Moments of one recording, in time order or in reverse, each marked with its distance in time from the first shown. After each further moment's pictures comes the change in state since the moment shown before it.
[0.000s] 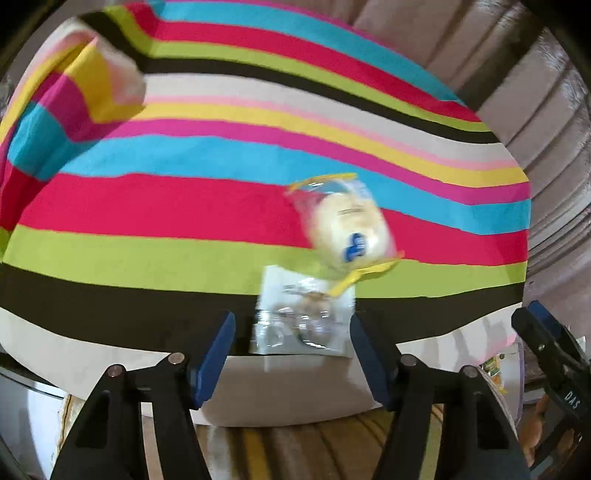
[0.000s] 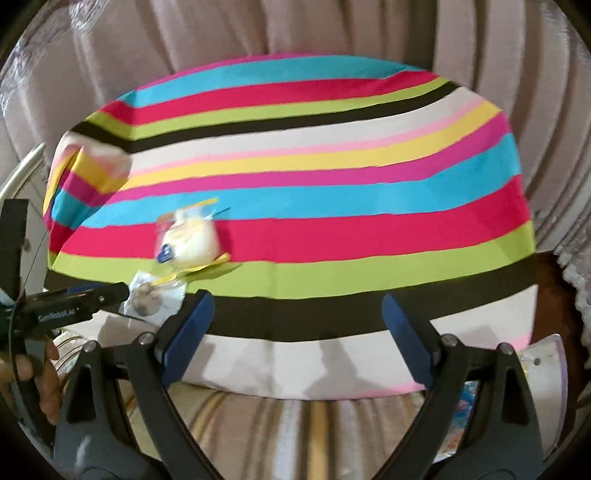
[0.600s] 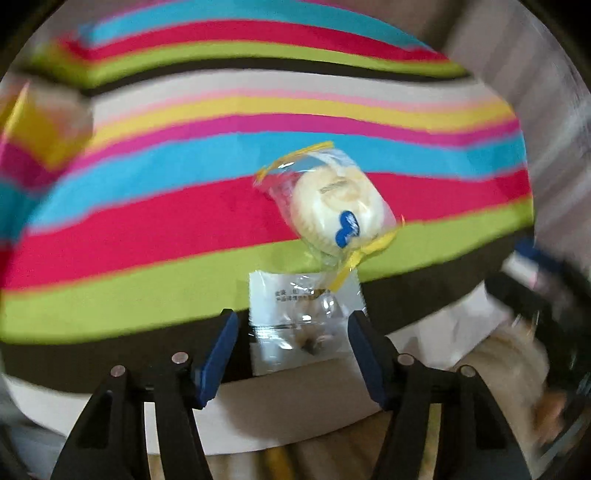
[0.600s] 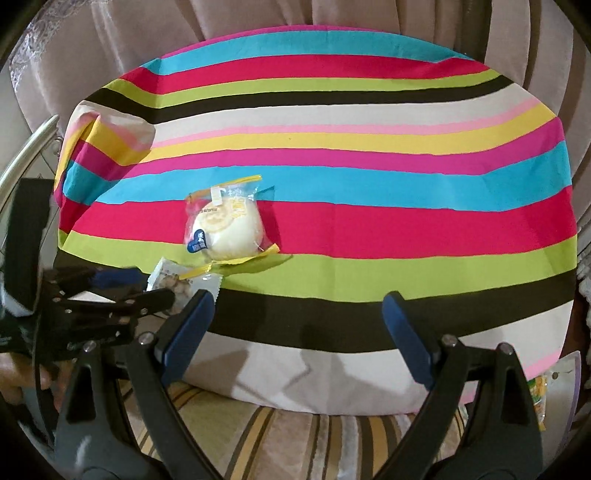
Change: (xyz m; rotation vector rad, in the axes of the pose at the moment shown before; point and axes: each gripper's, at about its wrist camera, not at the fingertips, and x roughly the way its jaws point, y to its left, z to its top) left arm 0.023 -0.030 0.010 0.325 0.072 0.062; right arm 0.033 0.035 0.007 -0.050 0.087 0.075
